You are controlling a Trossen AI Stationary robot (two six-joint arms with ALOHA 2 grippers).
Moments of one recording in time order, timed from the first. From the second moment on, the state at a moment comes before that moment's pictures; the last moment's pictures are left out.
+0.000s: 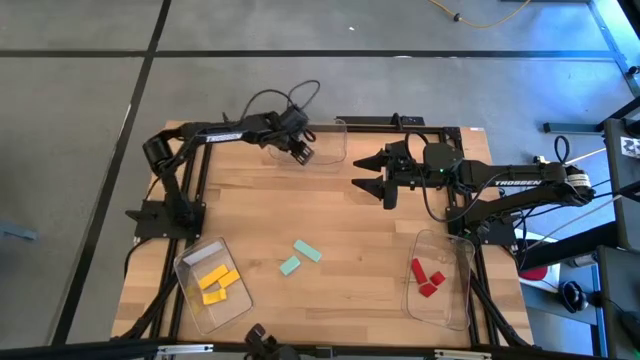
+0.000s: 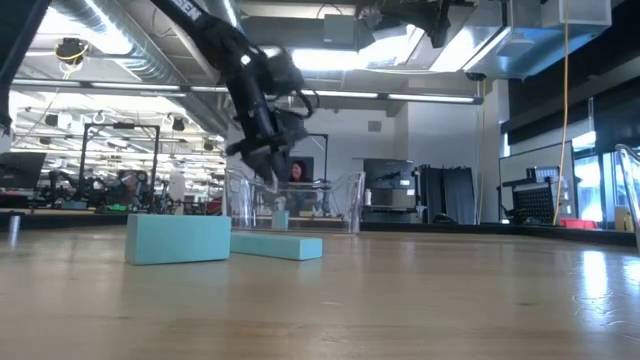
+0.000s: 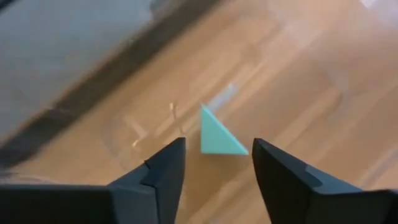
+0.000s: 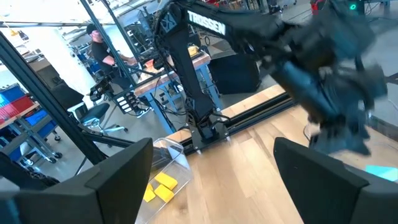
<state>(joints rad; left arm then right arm) 0.57 1.76 1.26 -0.46 -0.14 -0.25 -0.07 1.08 0.86 0.14 0.01 0.44</state>
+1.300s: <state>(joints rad) 0.05 0.79 0.58 0.40 -0.13 -0.20 -0.07 1.08 0.86 0.15 -0.02 0.44</state>
